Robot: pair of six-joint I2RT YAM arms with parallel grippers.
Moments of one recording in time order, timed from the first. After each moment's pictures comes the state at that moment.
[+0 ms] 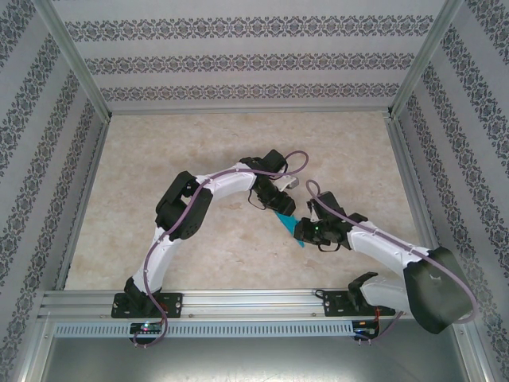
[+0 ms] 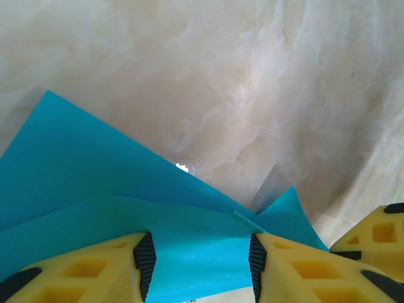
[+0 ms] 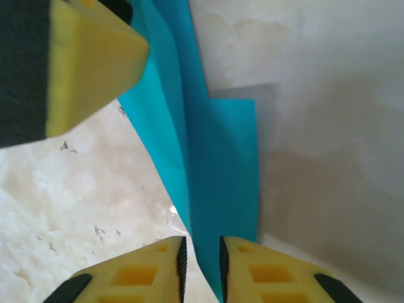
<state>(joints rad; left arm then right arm) -0.71 2.29 1.75 -0.71 0.56 -0.16 0.48 1.20 0.50 -0.39 -0.25 0.66</state>
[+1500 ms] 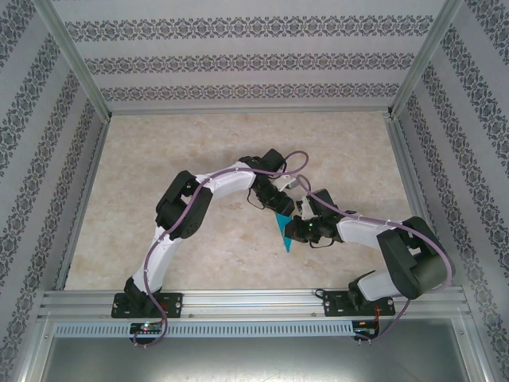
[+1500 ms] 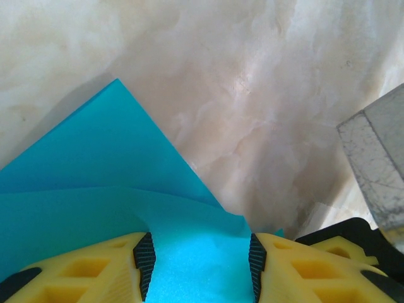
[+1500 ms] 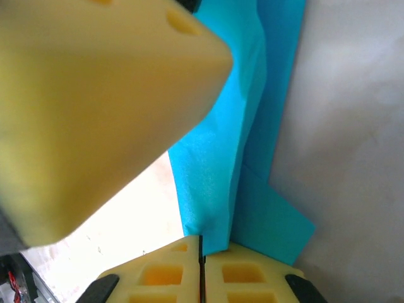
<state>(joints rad) -0.70 2.30 1.77 -0.74 0.59 -0.11 0.43 1.43 0.47 -0.10 -0.54 0.66</state>
